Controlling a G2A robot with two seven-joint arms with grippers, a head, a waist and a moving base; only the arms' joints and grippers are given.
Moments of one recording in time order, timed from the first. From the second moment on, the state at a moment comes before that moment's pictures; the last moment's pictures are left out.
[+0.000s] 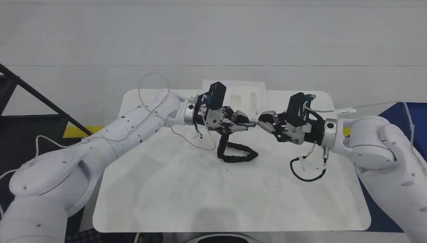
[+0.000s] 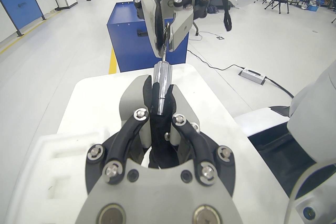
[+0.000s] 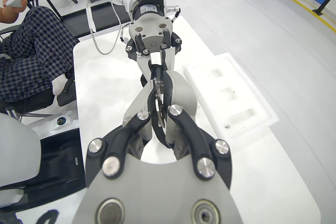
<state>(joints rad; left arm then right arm) 0.41 -1.05 -0.17 -1.09 1.04 -1.01 0.63 -1.13 -0.86 1.18 -1.88 -0.55 -0.71 0.62</state>
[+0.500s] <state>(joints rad) 0.55 -1.05 -0.17 -1.13 1.00 -1.01 0.15 -1.24 -0.82 1.38 -1.96 -0.64 -0.80 0.72</state>
